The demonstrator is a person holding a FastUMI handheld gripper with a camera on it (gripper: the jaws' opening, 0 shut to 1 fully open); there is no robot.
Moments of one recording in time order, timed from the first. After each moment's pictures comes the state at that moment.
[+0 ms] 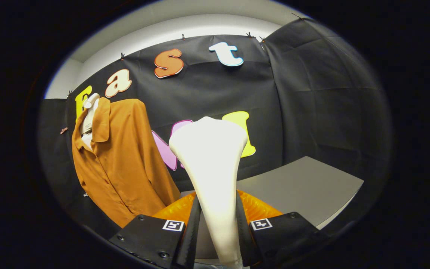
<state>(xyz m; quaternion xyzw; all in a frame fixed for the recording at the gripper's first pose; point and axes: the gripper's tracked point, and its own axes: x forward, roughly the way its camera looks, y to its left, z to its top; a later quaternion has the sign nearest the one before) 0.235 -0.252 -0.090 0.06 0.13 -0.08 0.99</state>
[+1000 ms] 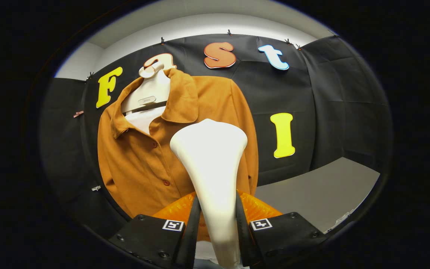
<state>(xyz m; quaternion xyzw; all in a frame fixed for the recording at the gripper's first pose) 0.273 -0.027 -0.114 0.02 0.14 -0.03 0.99</state>
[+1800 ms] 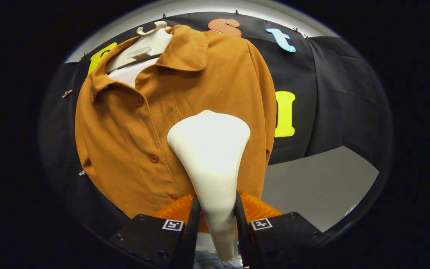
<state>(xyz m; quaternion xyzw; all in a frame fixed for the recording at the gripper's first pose) 0.295 -0.023 -0.198 -0.01 0.26 -0.07 0.96</state>
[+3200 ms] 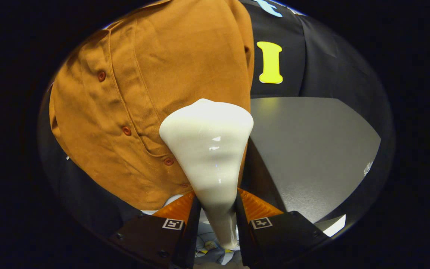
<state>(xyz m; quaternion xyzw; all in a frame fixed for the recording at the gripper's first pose) 0.239 -0.062 -0.291 0.01 0.38 -0.13 0.92</state>
